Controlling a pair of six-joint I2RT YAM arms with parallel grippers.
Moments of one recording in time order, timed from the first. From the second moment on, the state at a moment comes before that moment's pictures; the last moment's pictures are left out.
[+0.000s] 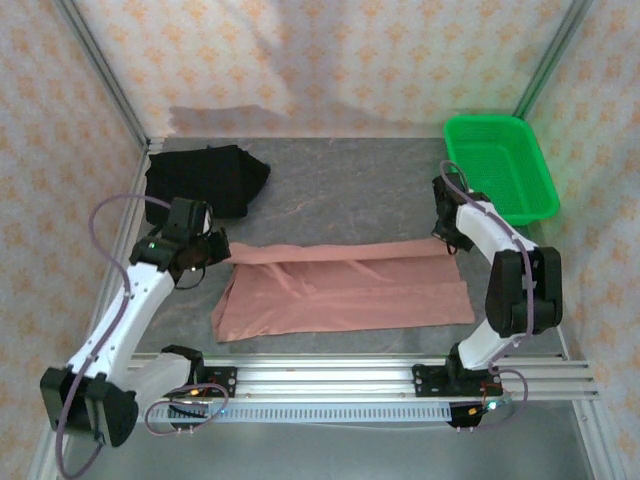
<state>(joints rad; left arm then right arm) -0.15 1.00 0.89 -0.86 0.03 -0.54 0.08 1.60 1.09 -0.83 0.40 0.71</state>
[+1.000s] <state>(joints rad) -0.28 0.68 0.37 -0.81 0.04 -0.97 0.06 1.61 0.93 -0.77 0.38 0.77</state>
